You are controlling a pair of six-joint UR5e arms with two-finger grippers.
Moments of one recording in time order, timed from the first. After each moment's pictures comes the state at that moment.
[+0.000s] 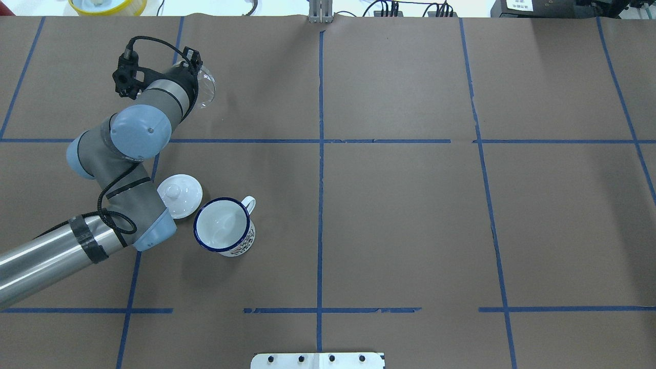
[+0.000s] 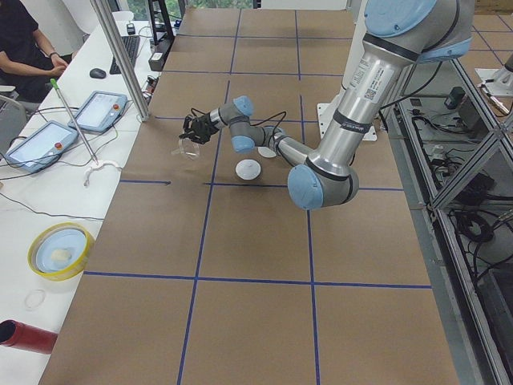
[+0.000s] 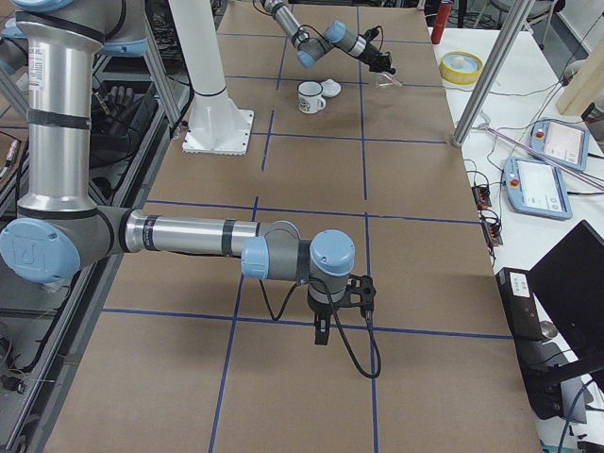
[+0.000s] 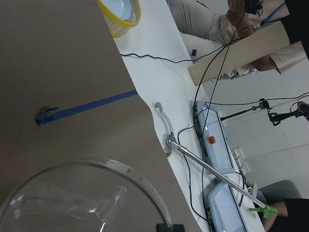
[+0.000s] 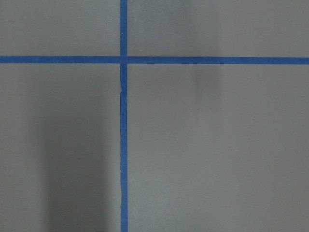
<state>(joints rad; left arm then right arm) -0.68 -2.10 -1.38 -2.39 -1.10 -2.20 1.57 -1.68 1.66 -1.57 2.29 0.01</state>
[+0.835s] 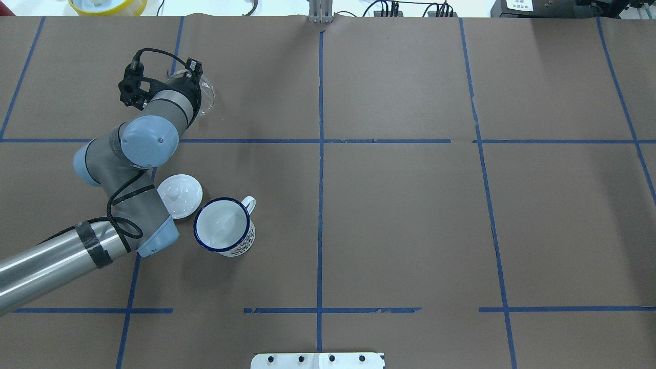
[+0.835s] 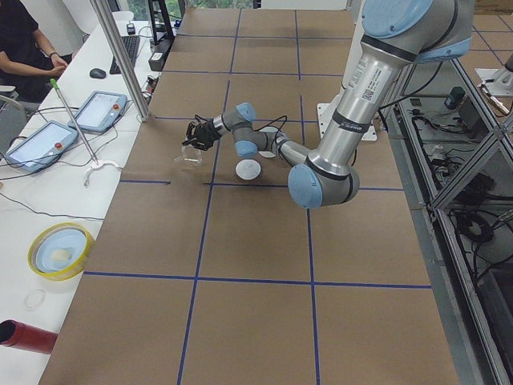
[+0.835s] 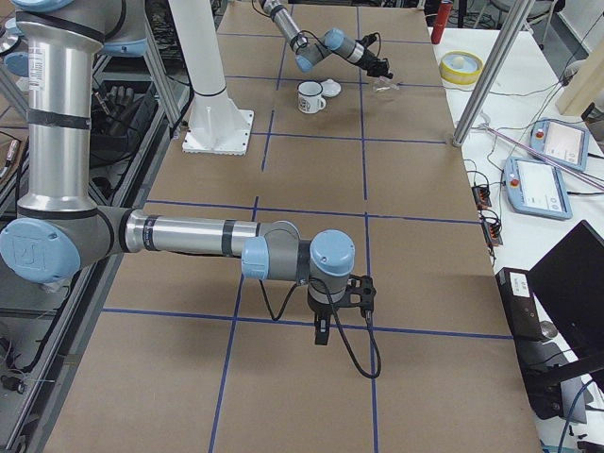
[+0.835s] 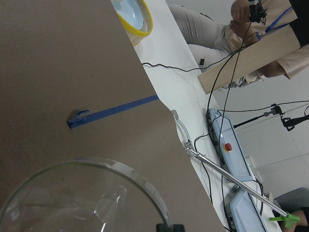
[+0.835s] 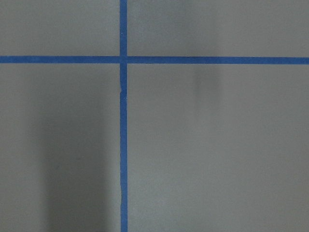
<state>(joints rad) -0.66 -2.10 -1.34 -2.39 -1.08 -2.19 1.57 -1.68 1.66 -1.57 2.29 0.01</state>
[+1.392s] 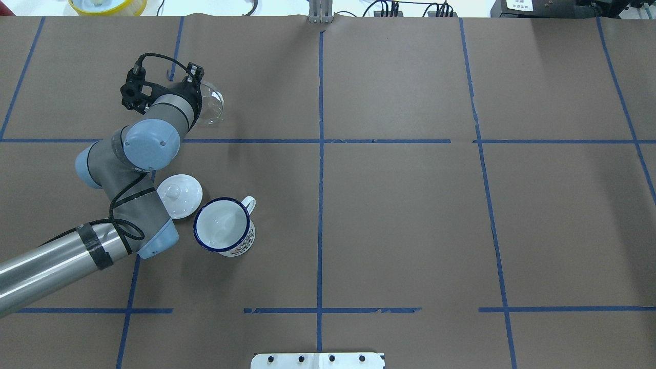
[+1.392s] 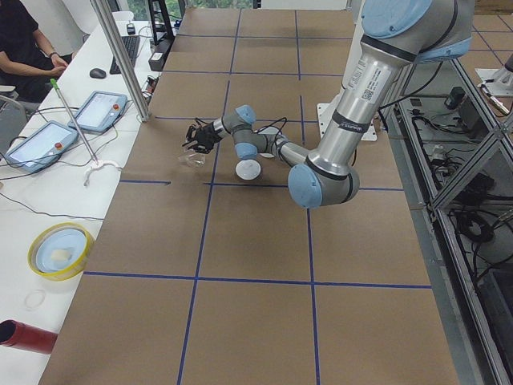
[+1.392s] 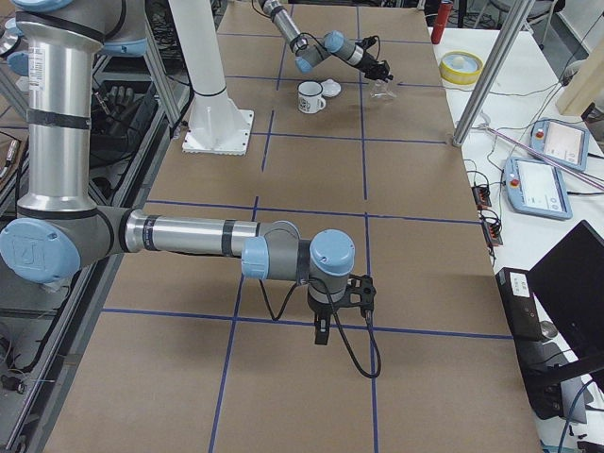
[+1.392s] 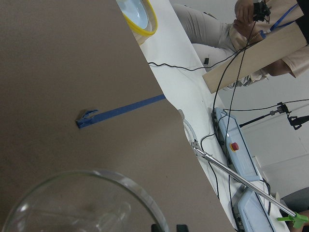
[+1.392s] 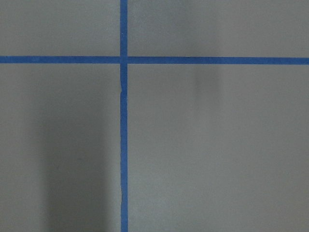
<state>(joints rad) -0.65 -2.10 -1.32 -2.39 -1.09 -2.19 1.57 -1.68 1.66 -1.57 2.29 0.01</state>
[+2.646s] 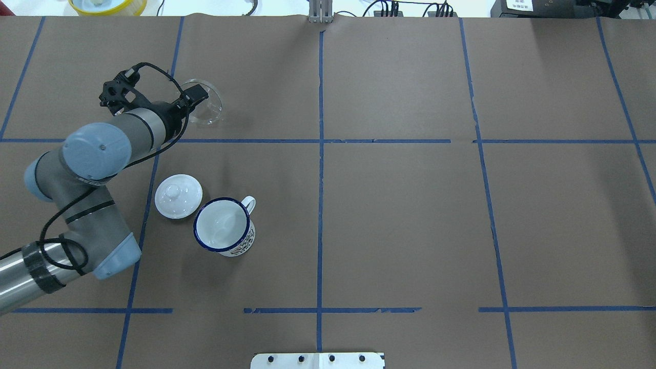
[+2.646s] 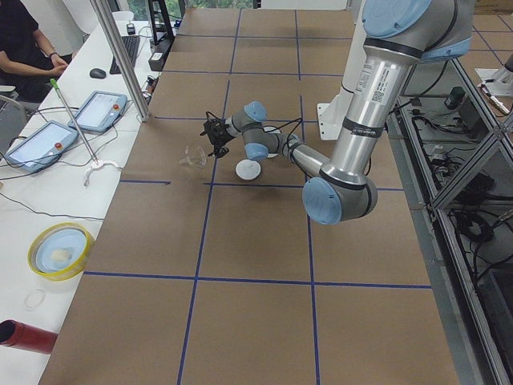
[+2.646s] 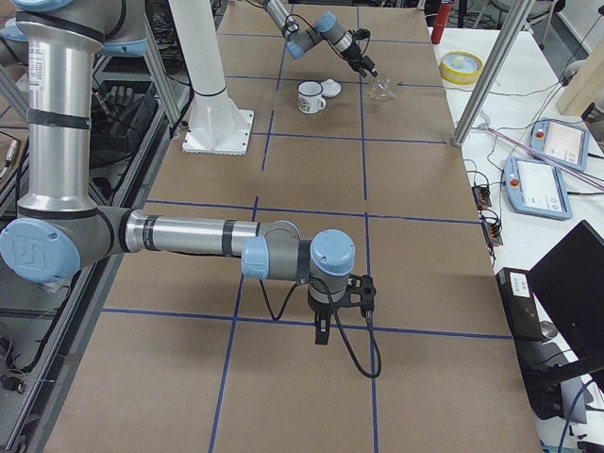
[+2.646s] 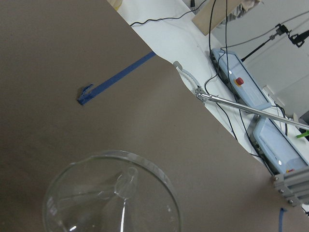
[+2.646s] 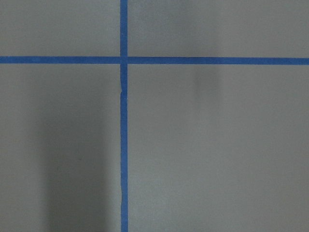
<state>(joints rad) -0.67 -1.91 -1.61 -2.34 -1.40 -1.75 1.57 -1.68 1.66 -1.57 2.29 0.01</state>
